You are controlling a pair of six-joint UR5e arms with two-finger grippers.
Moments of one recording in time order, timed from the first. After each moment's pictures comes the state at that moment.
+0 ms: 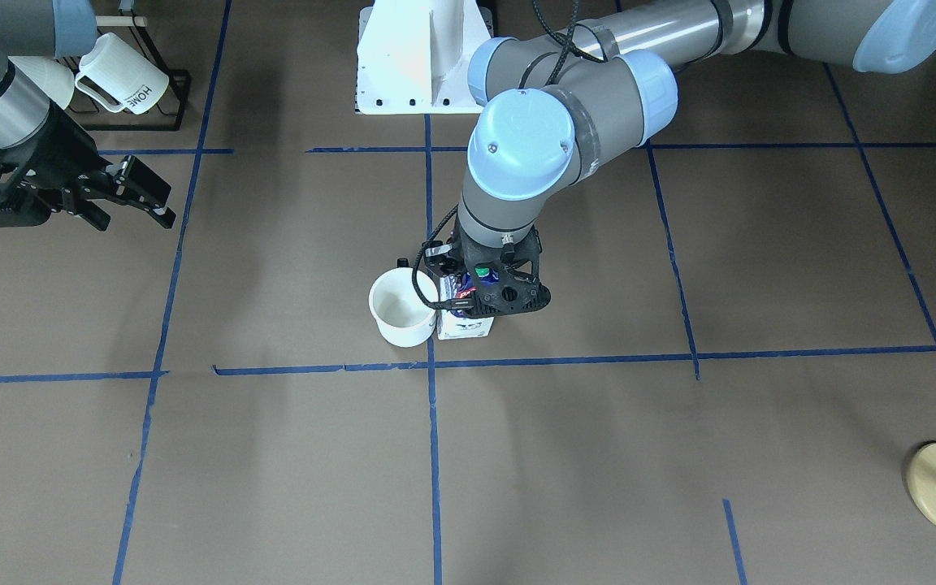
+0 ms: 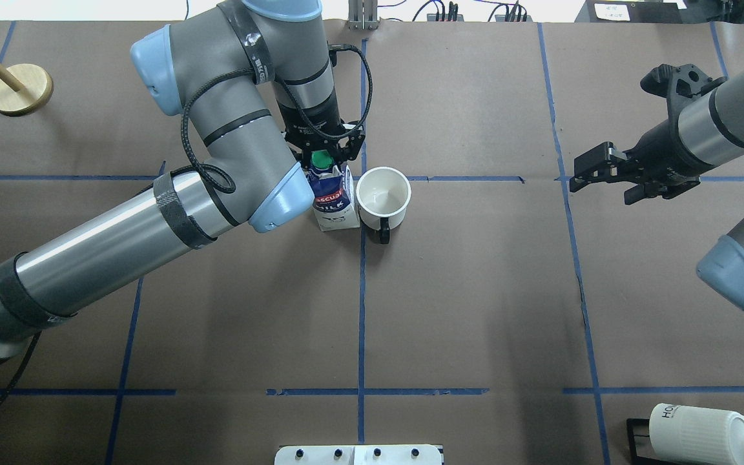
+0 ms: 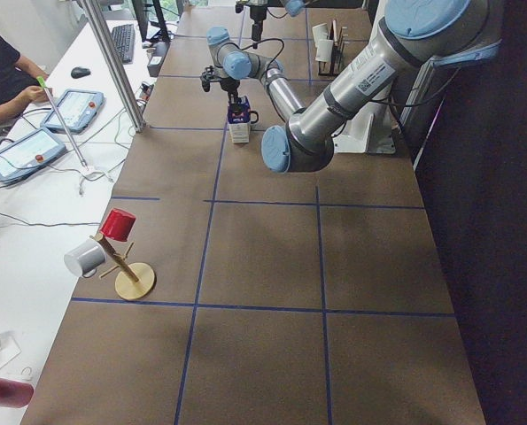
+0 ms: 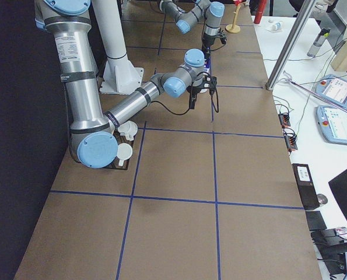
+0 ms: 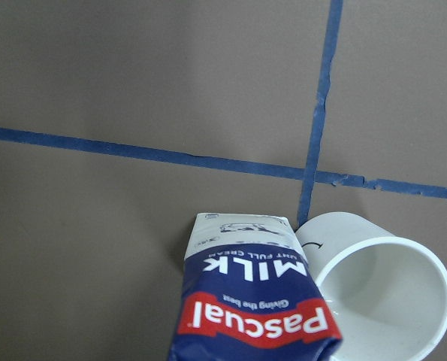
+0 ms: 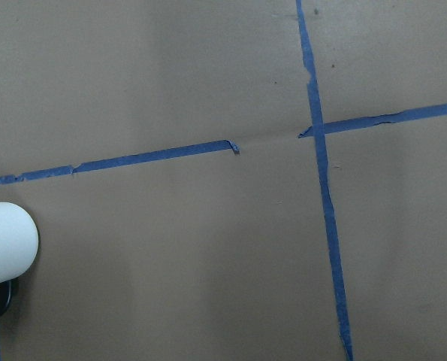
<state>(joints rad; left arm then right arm) -0.74 -2.54 -1.39 -1.44 -2.21 -1.13 0.94 -1.40 2.00 -1.40 2.25 1.08</state>
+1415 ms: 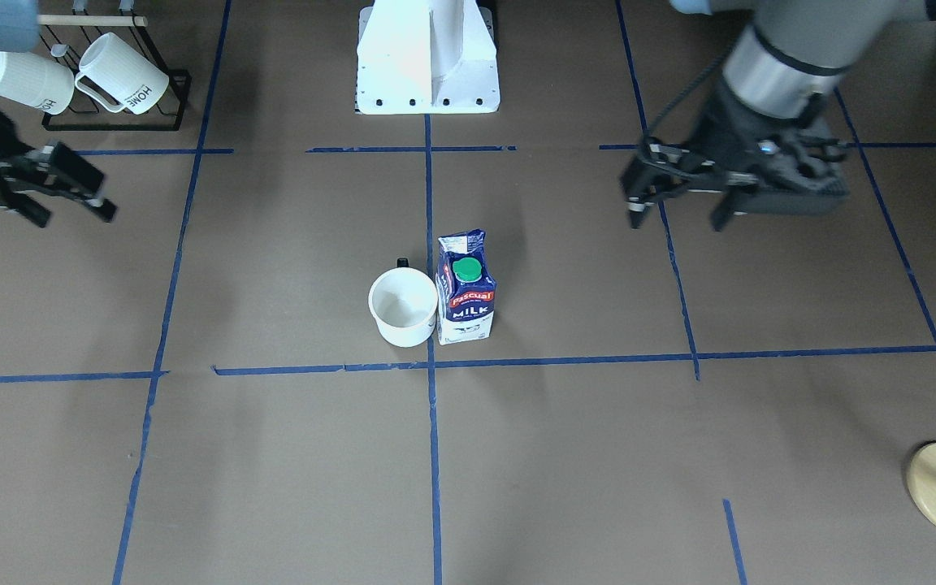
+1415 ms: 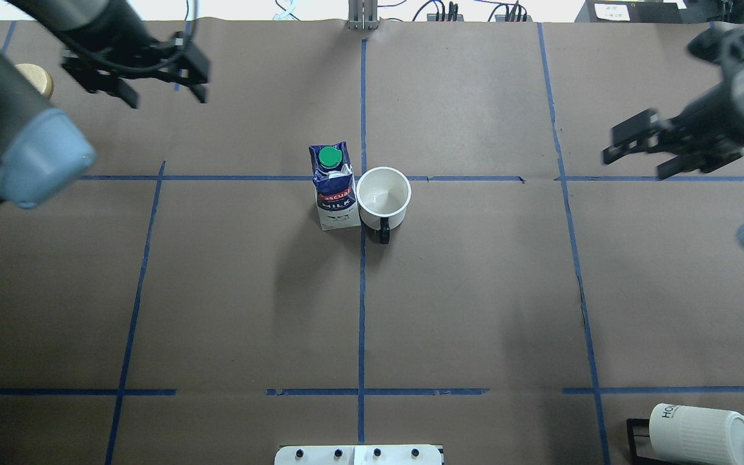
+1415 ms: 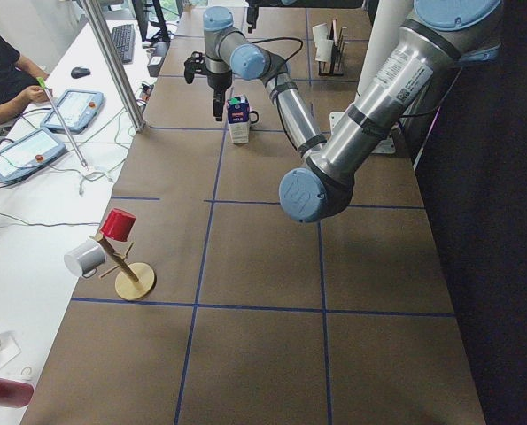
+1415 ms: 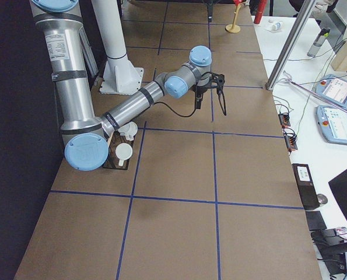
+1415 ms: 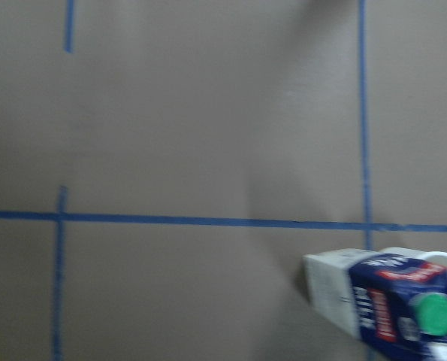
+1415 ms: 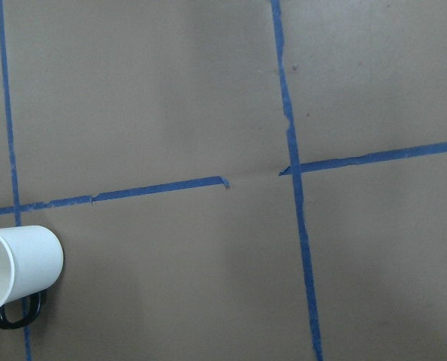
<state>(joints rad) -1.07 -2.14 -1.93 -1.28 -2.22 -0.75 1.18 -1.43 2.01 -1.44 2.43 0.89</state>
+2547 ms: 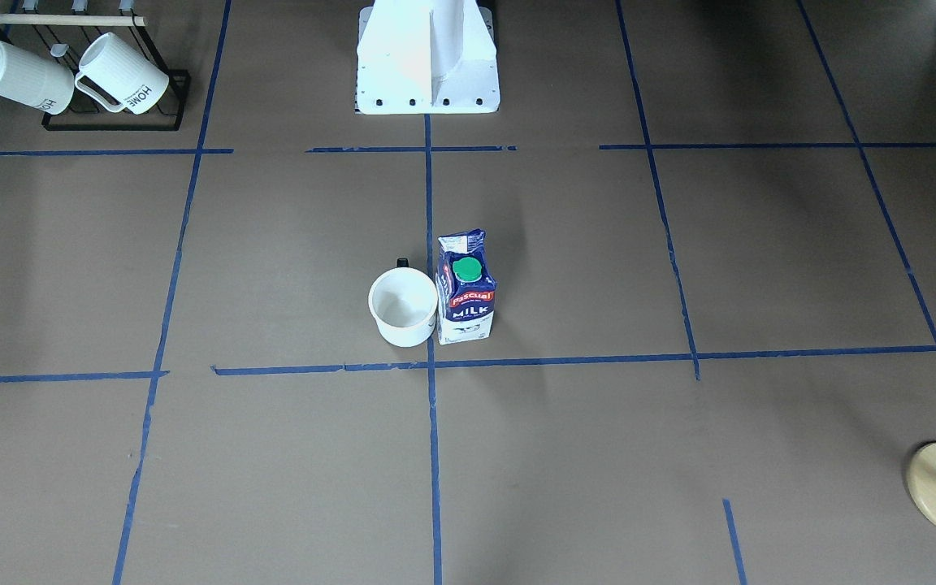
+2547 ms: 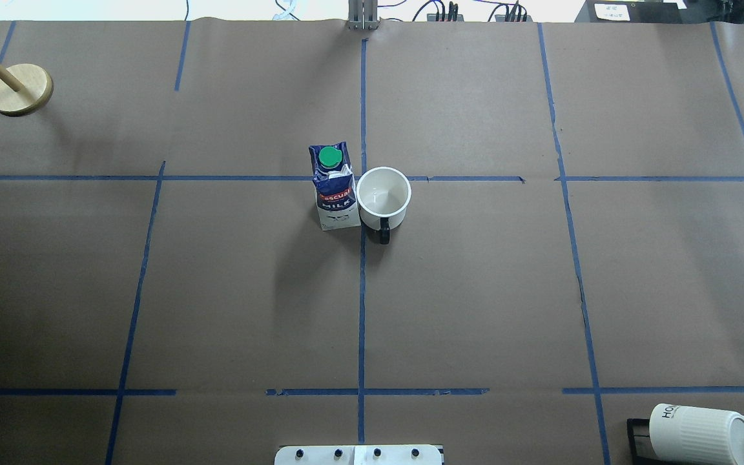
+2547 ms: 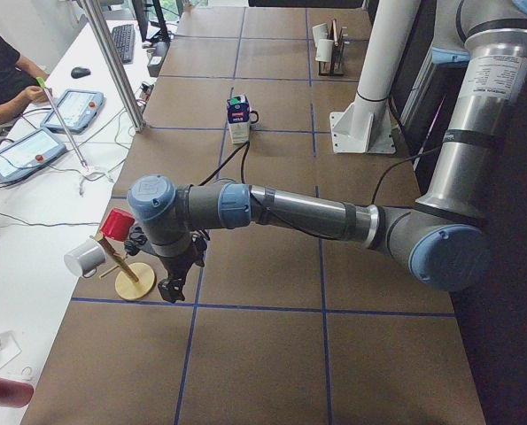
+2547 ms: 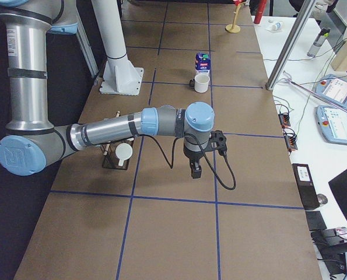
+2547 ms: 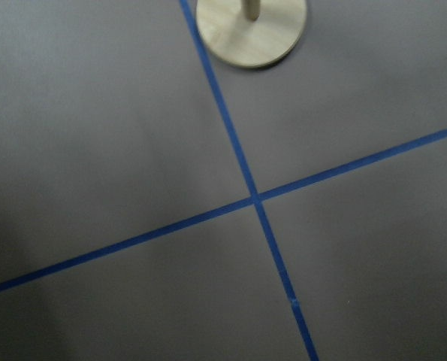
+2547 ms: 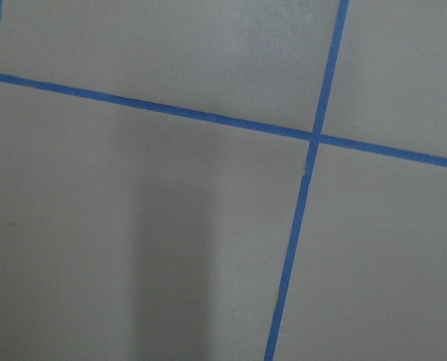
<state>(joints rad) -1.65 -1.79 -1.52 -1.31 -2.32 0.42 1.58 -1.63 1.87 -1.85 2.39 -0.22</state>
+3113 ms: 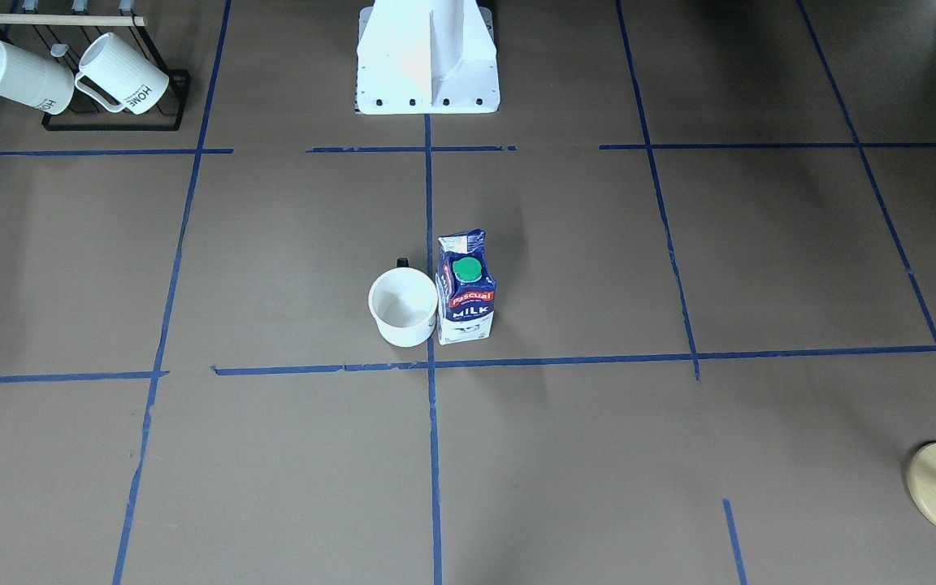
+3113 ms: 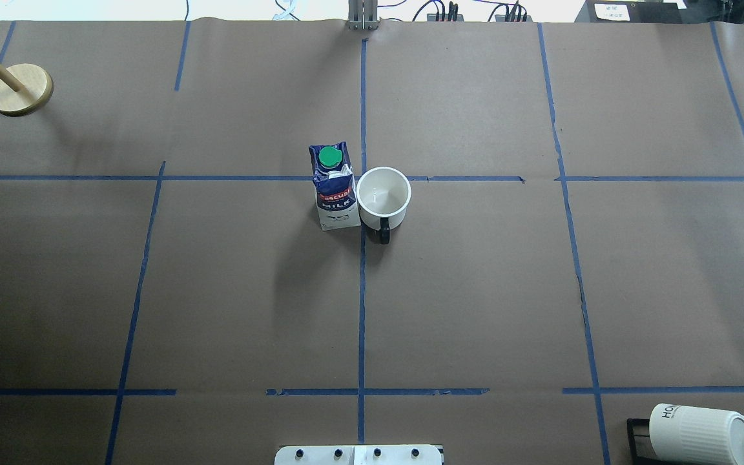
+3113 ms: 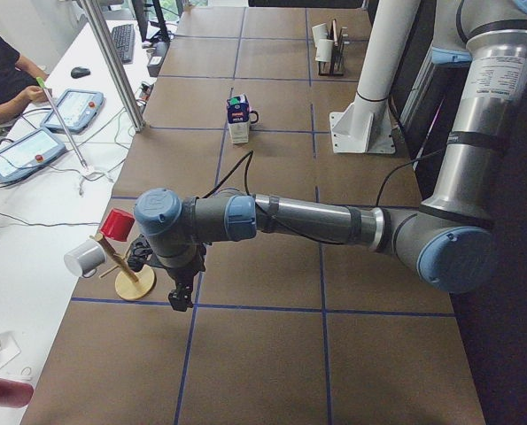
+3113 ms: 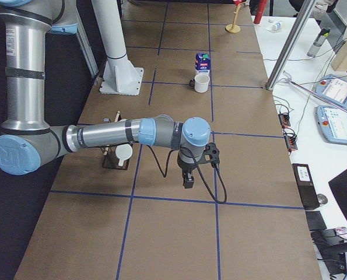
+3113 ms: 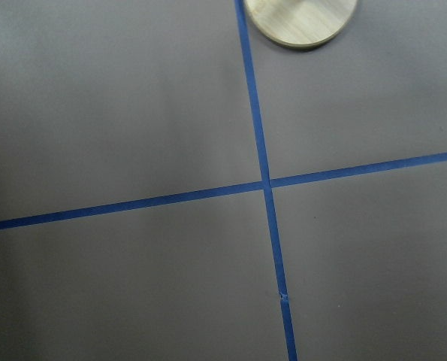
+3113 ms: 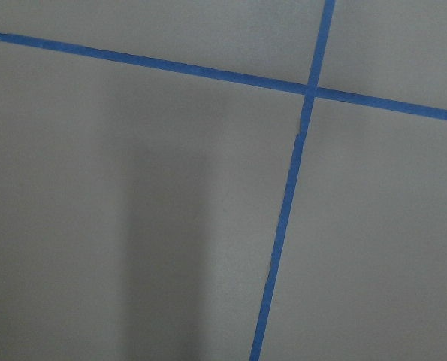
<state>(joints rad) -1.65 -1.75 -1.51 -1.37 -2.33 0.27 1.56 -1.65 1.82 -1.83 2.39 -0.25</state>
